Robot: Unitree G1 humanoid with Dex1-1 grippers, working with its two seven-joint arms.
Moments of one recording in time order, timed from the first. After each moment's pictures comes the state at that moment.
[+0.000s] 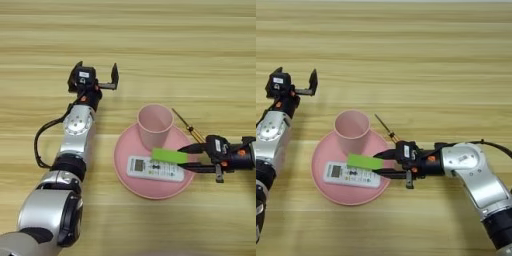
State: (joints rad) left arm -0.59 0.07 0.11 0.91 -0.07 -0.52 -0.09; right arm -0.17 -0.58 0.27 0.10 0.13 -0.13 1.15
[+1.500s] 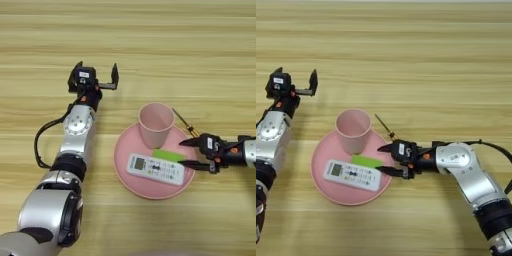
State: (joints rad) left arm -0.59 0.07 0.11 0.91 -0.07 -0.52 -0.09; right arm -0.22 -0.55 0.30 0.24 0.02 -0.19 1.05
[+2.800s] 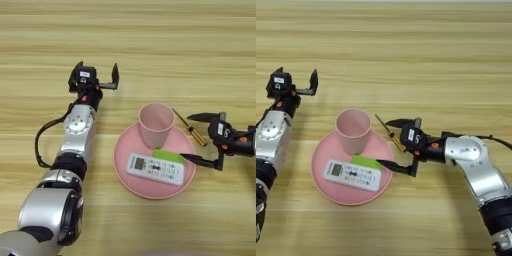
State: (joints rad) left arm -0.61 0.07 0.11 0.92 -0.07 -0.52 -0.08; right arm -0.22 -0.56 0.18 0.19 0.10 -0.19 1.03
